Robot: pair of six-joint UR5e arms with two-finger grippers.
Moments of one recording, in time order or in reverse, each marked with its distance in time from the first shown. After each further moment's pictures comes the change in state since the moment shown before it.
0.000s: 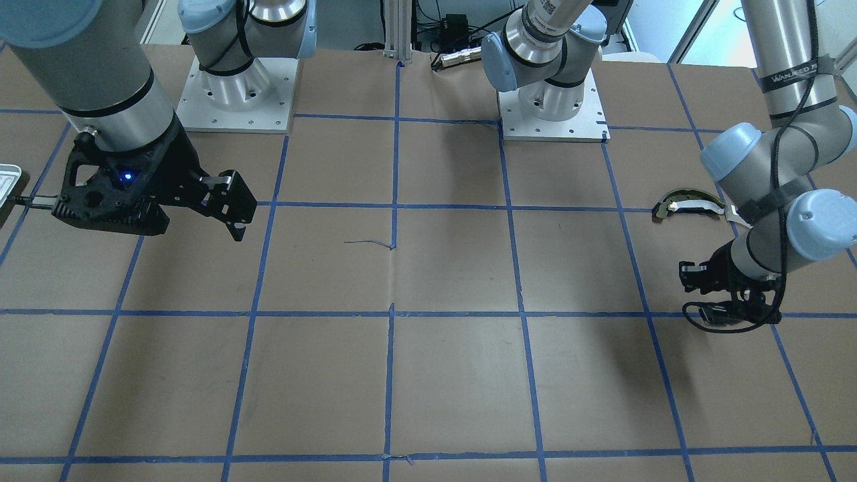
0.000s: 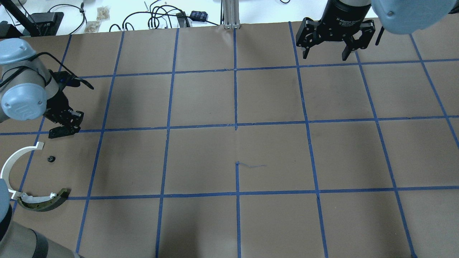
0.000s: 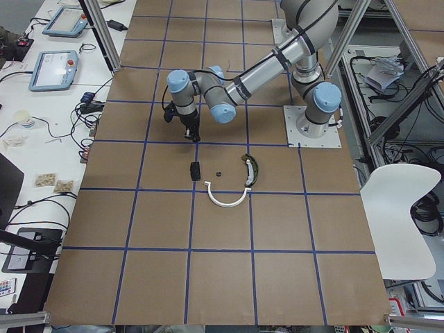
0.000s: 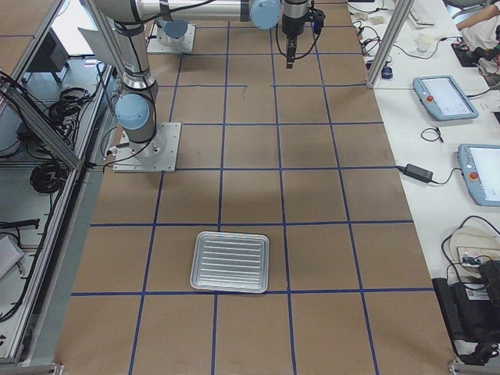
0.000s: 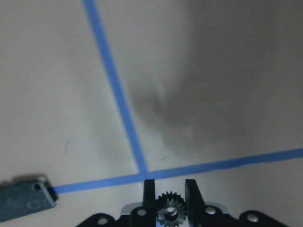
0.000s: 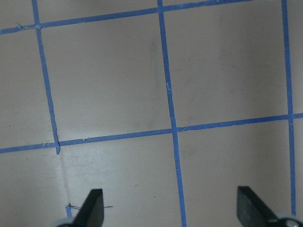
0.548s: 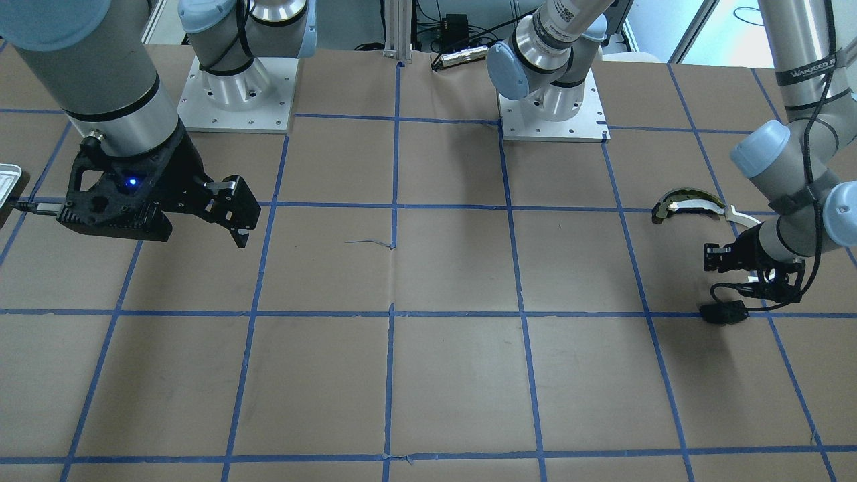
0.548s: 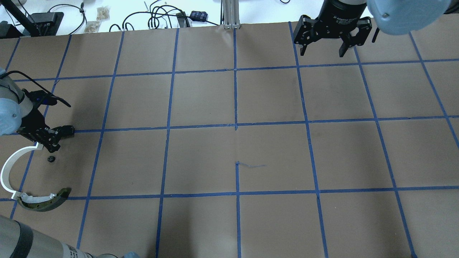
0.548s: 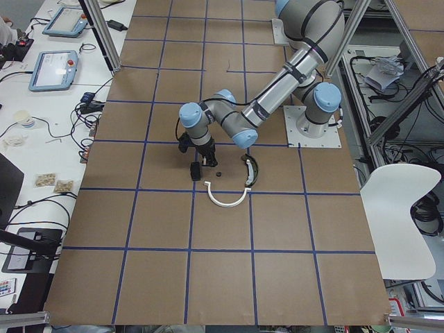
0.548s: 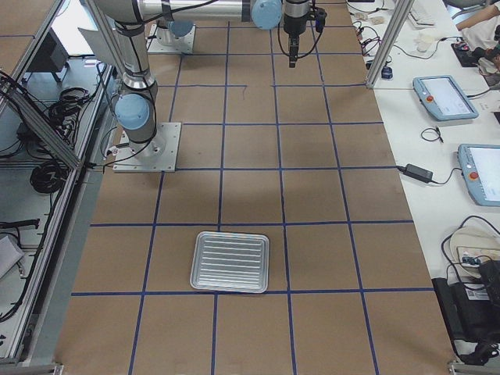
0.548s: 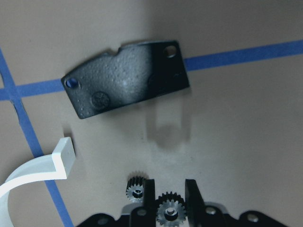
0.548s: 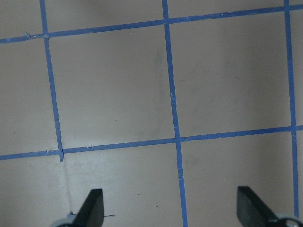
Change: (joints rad) left arm 0.125 -0.017 -0.035 0.005 0.015 0.094; right arm 0.006 0.008 0.004 -0.030 -0.003 -0.007
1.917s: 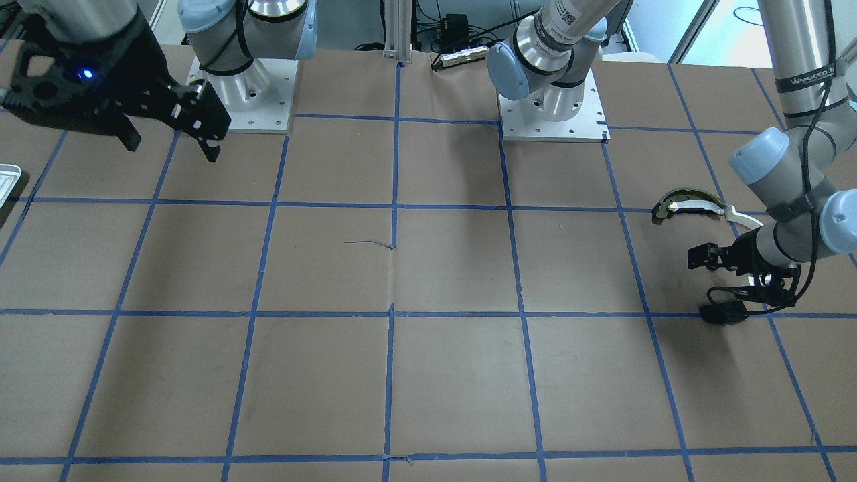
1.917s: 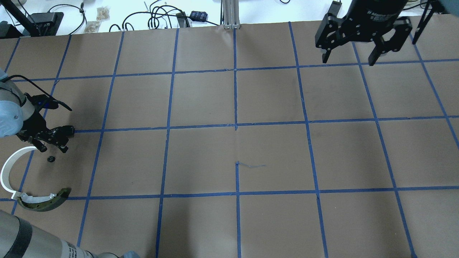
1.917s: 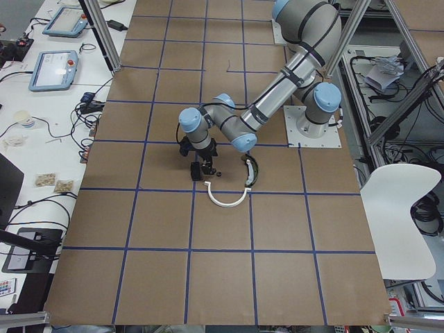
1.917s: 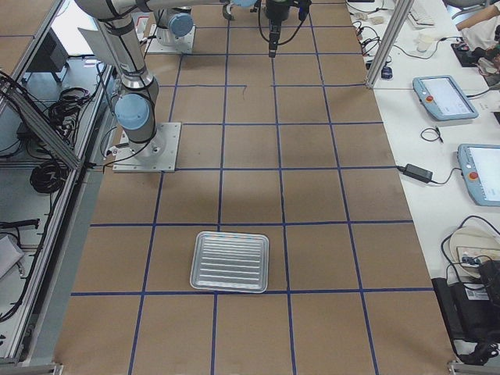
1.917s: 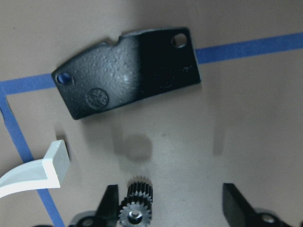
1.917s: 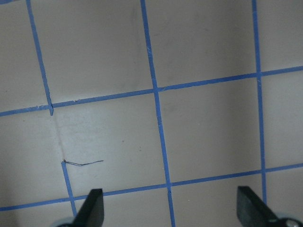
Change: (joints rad) left arm -0.001 -0.019 0.005 -0.003 0.006 0.004; right arm -0.037 -0.130 -0.078 0.292 -0.032 0.009
